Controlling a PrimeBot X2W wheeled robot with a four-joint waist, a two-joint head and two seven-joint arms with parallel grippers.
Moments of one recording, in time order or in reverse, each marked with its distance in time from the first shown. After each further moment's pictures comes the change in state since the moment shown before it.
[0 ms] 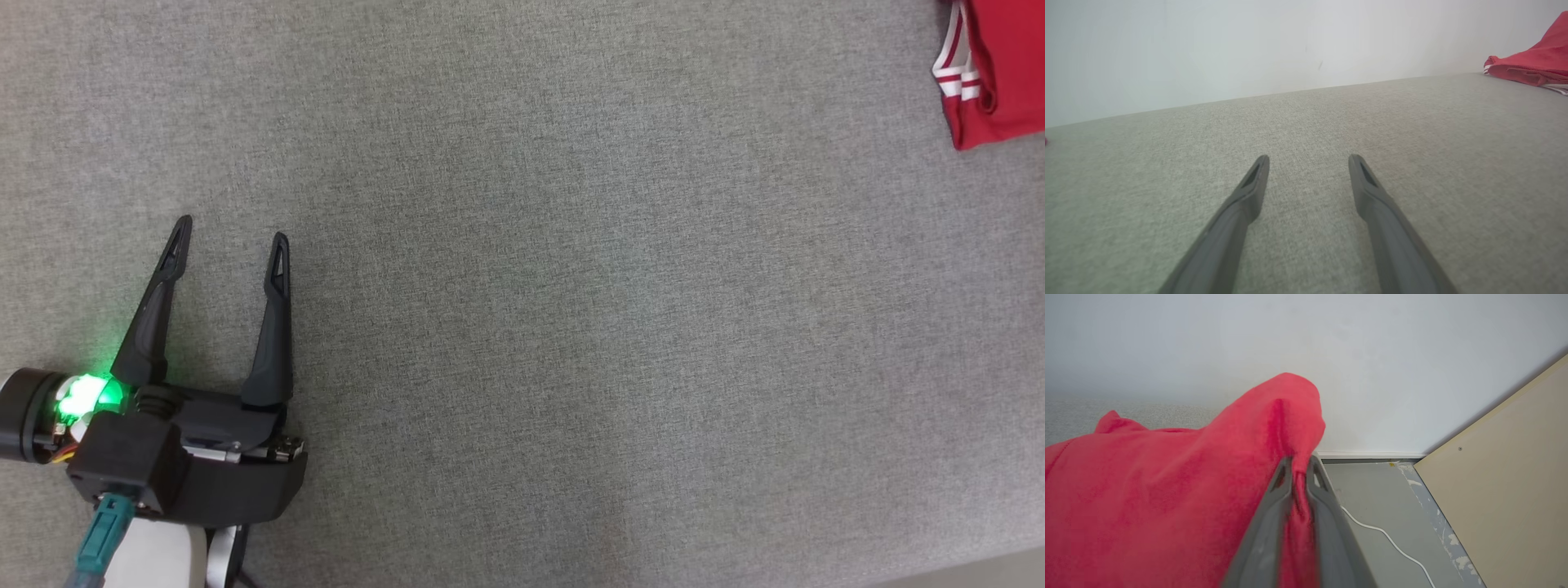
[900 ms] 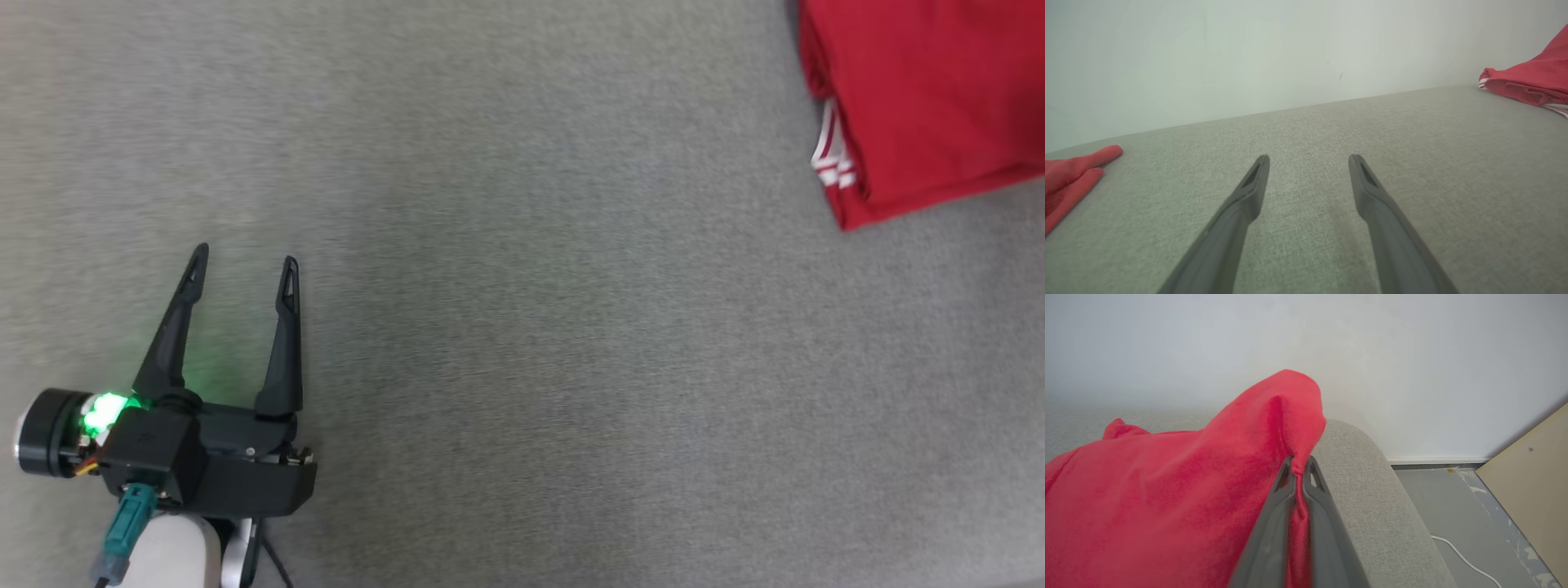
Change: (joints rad) left arm 0.015 -0.033 0.008 0.074 -0.005 -0.009 0.001; right arm 0.162 0.113 0.008 -0.035 0.055 0.000 -0.075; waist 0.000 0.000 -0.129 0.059
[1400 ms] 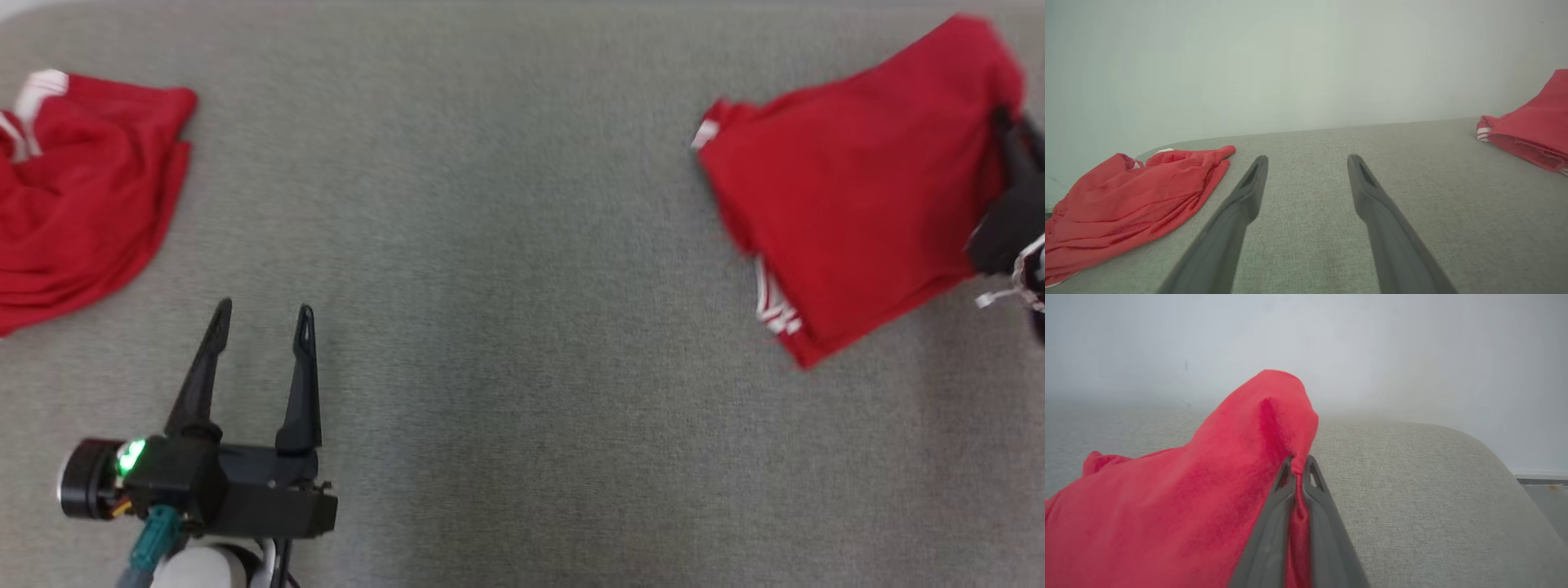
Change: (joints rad) left arm 0.066 -0.058 0.015 0.053 -0.028 0.009 0.000; right arm 0.138 0.110 0.006 0.006 -0.007 0.000 0.007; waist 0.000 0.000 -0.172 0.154
